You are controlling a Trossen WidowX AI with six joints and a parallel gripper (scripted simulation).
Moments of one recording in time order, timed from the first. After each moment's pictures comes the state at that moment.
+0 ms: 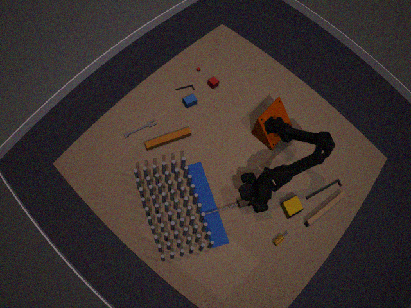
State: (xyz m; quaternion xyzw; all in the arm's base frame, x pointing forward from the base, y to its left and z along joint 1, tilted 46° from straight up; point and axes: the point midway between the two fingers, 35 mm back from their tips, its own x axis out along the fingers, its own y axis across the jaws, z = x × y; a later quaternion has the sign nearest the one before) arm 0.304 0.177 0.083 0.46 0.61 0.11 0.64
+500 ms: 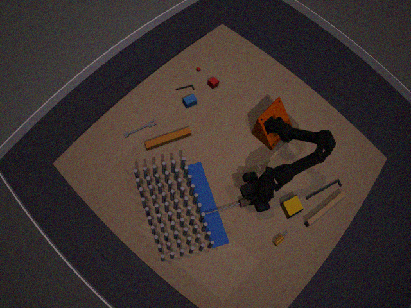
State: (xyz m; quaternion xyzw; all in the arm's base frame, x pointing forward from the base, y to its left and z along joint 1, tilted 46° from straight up) arm 0.297 0.178 0.086 0.46 0.61 0.11 0.64
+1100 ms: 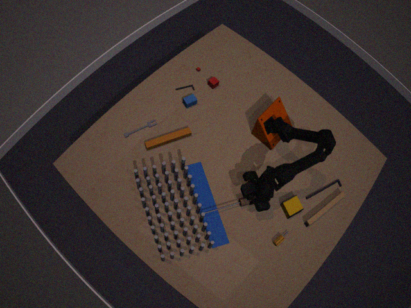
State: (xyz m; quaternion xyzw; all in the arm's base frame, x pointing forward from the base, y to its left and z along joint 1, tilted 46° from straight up) arm 0.299 0.169 0.094 0.46 0.61 0.11 0.64
